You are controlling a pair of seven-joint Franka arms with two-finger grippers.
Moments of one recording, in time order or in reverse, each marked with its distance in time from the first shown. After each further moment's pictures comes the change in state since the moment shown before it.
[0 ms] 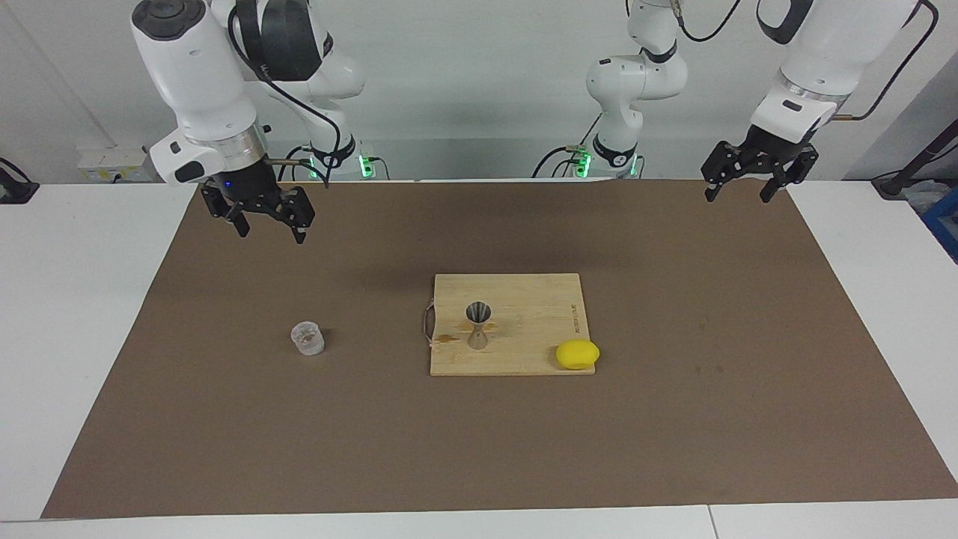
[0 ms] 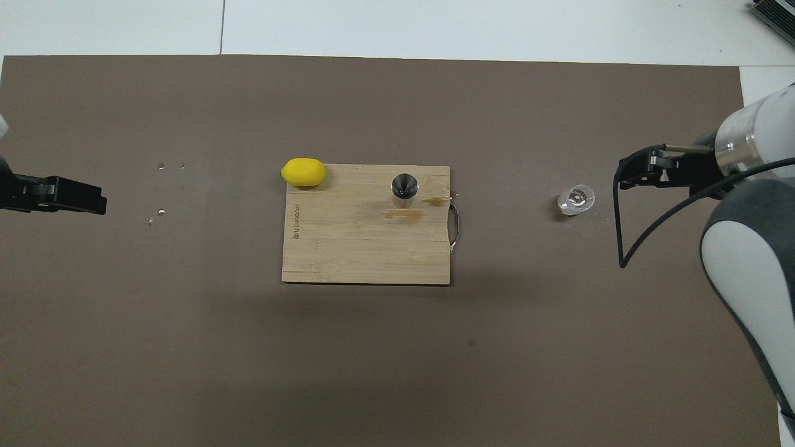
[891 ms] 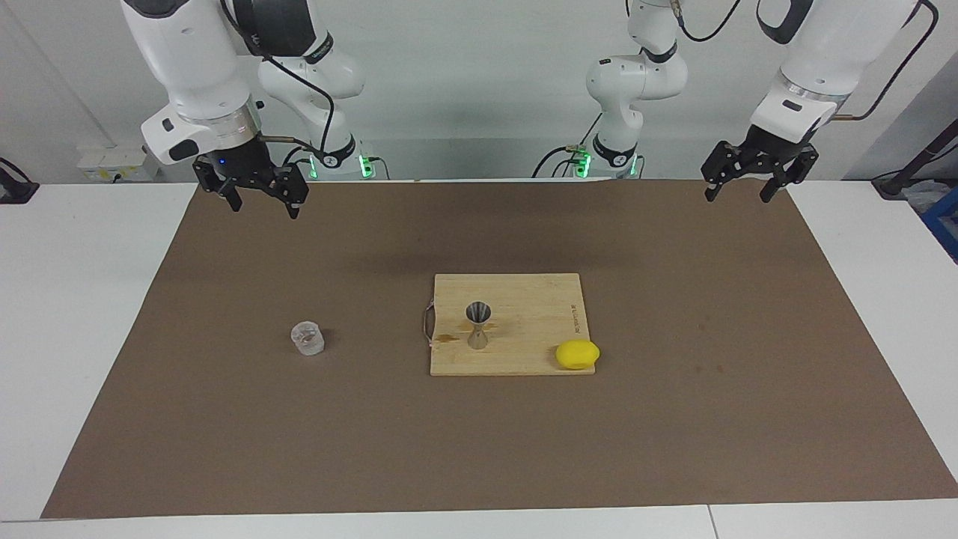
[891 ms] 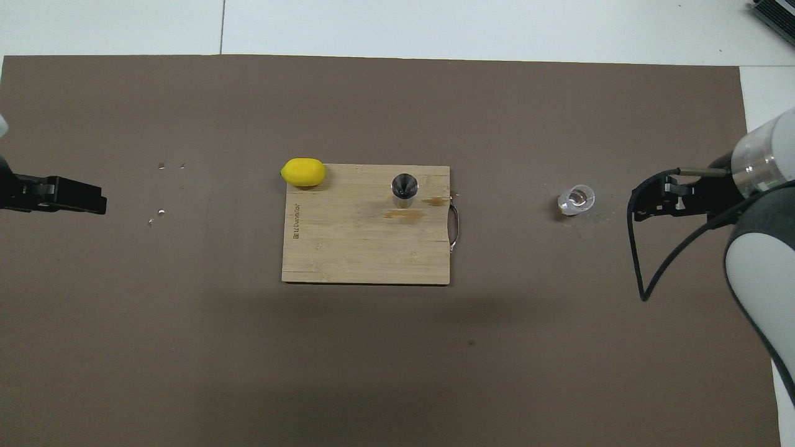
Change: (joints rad) left arm 0.000 0.000 0.000 0.000 0.000 0.000 0.000; right arm -0.001 -0.027 -0.001 0.006 0.004 -0.150 -0.033
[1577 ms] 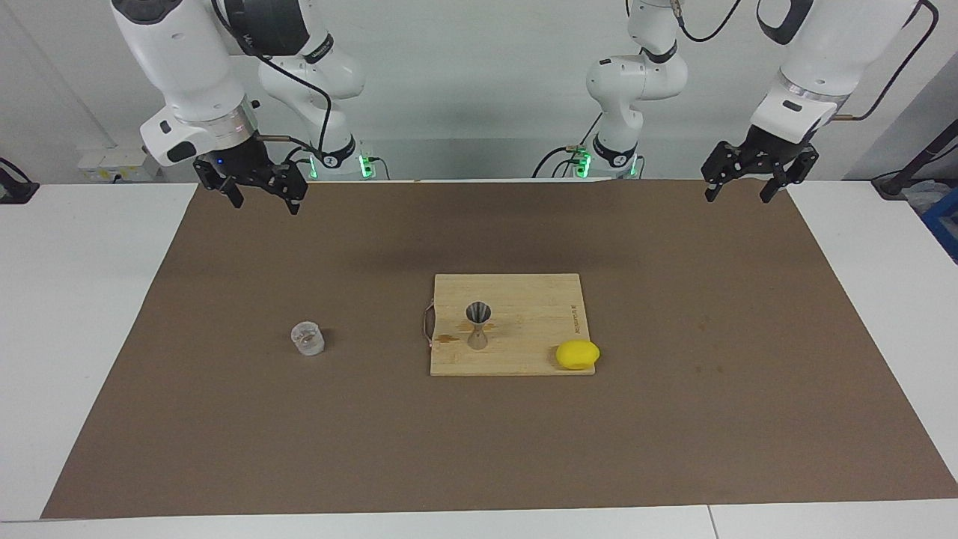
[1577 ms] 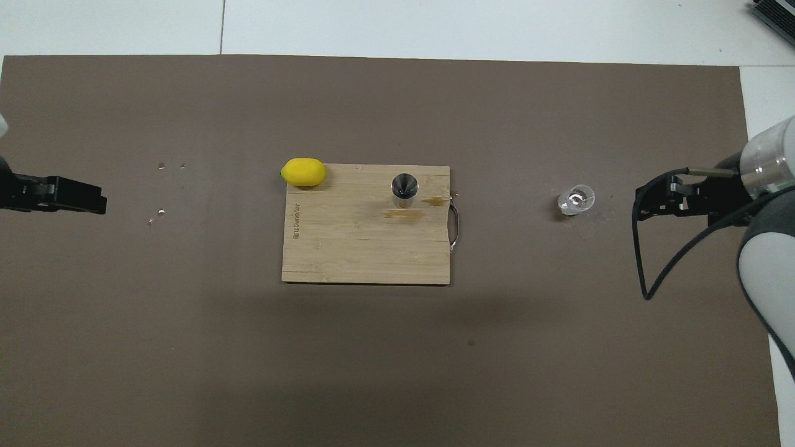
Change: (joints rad) left arm 0.000 0.000 0.000 0.000 0.000 0.000 0.000; right arm -0.016 -0.011 -0.003 -0.017 0.024 0.025 -0.002
